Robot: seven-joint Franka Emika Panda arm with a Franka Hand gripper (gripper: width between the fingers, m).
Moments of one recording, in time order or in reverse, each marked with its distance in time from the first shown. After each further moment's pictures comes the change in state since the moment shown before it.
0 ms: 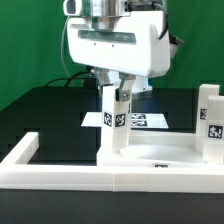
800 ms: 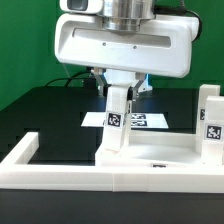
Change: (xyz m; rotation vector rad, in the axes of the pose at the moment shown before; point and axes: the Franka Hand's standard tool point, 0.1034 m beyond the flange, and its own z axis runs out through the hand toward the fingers) arm -0.006 -0.005 0.000 -0.103 0.007 -0.746
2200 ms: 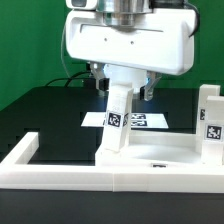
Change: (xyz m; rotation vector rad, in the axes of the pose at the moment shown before) arm 0.000 -0.004 -0.005 0.012 -0.012 0.165
